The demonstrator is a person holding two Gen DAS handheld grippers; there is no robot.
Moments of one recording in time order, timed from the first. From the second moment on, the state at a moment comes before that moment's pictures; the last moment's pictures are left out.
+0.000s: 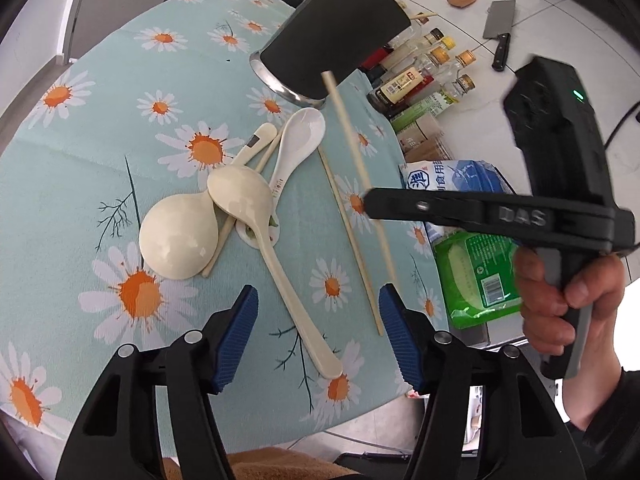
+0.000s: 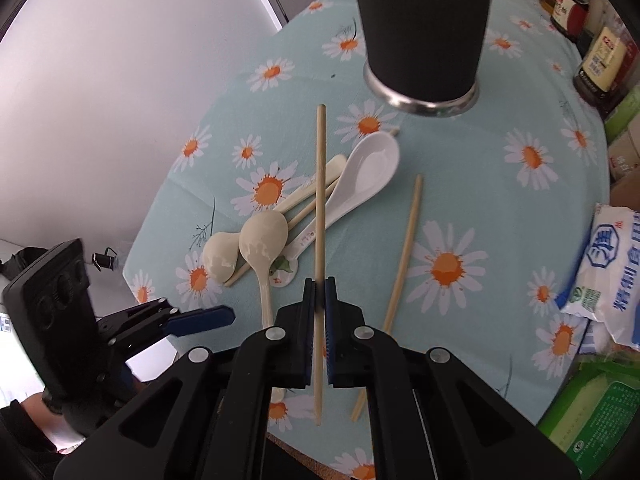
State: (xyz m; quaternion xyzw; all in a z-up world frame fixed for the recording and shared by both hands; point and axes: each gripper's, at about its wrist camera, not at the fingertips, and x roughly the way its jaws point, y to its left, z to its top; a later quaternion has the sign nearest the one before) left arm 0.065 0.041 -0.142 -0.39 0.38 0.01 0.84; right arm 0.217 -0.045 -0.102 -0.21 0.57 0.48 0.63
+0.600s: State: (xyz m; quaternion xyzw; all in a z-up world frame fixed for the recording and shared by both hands) left arm 0.089 0.061 -0.158 -0.48 0.36 0.03 0.80; right arm 0.207 -0.098 -0.079 -0.16 0.55 0.49 0.66
